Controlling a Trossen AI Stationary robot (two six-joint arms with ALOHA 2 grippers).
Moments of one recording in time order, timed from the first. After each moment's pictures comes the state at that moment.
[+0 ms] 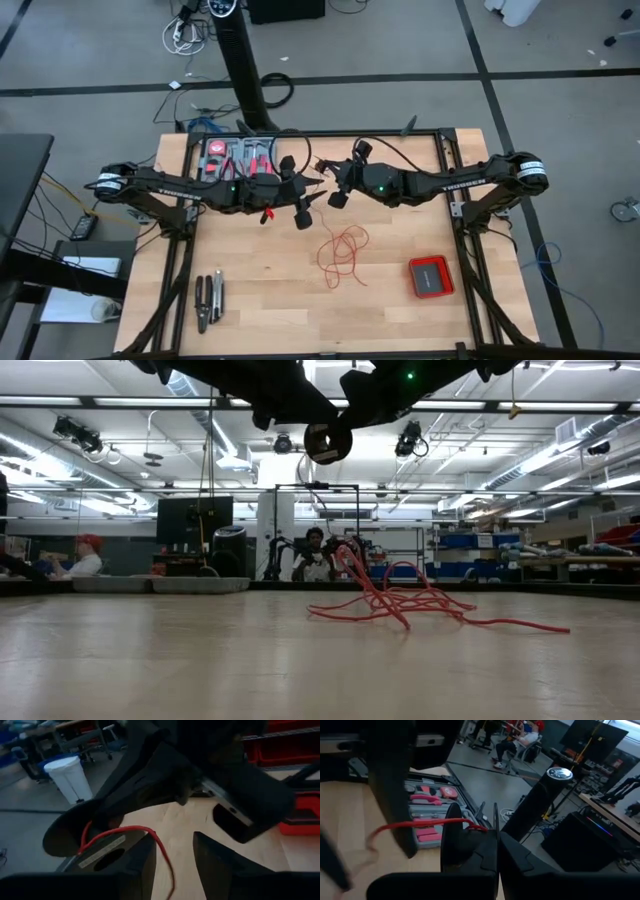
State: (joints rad) left arm -0.02 1.40 0.91 0.26 -0.36 0.10; right arm -0.01 1.49 1.01 0.25 0.63 -0.29
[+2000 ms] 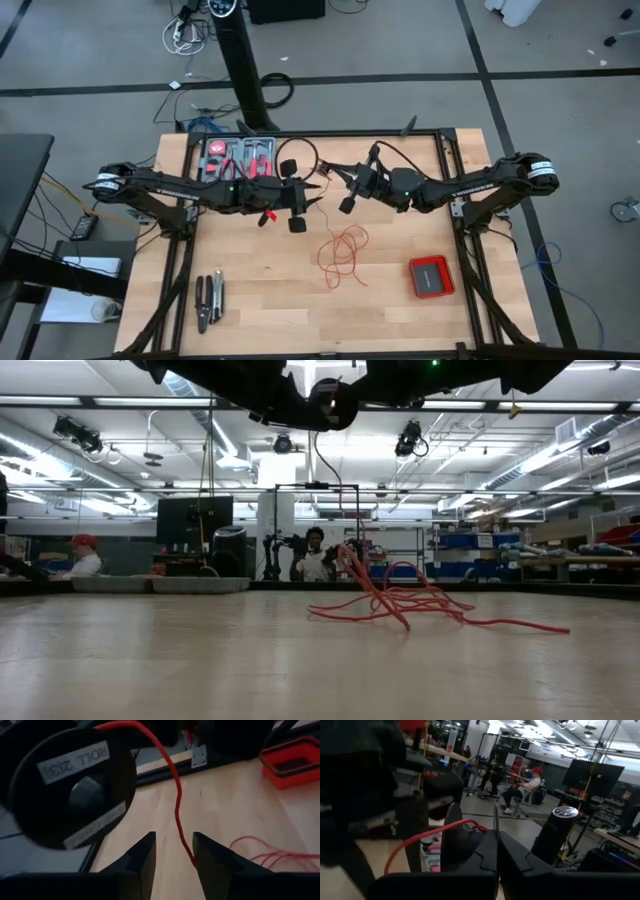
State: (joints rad) left arm -0.02 1.38 0.91 0.14 -0.33 0.29; right arm 0.04 1.40 0.81 0.68 0.54 -0.34
